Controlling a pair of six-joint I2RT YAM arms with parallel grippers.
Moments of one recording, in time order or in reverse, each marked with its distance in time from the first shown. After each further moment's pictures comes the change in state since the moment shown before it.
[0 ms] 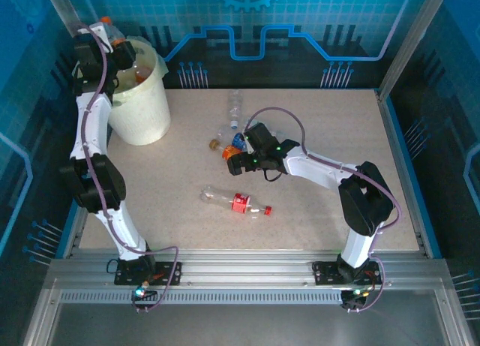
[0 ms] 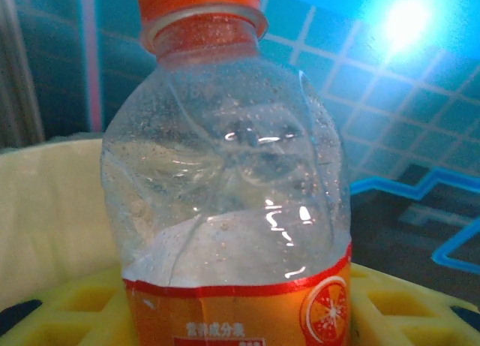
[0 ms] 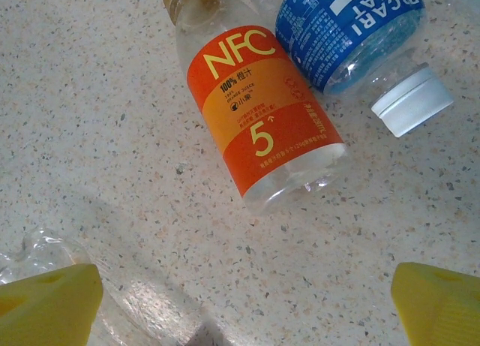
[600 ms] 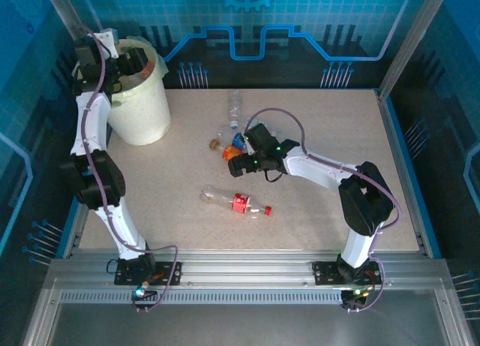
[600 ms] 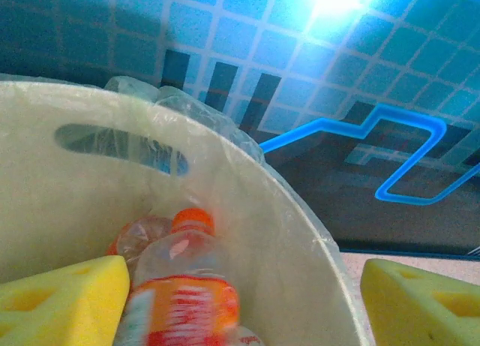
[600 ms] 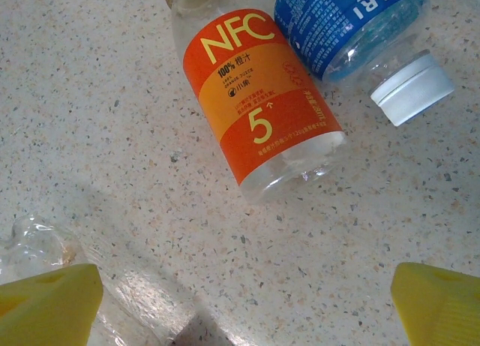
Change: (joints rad) left arm 0.016 0.040 0.017 -0.055 0.212 0.027; right arm 0.000 0.000 0.000 -0.022 -0.001 -0.020
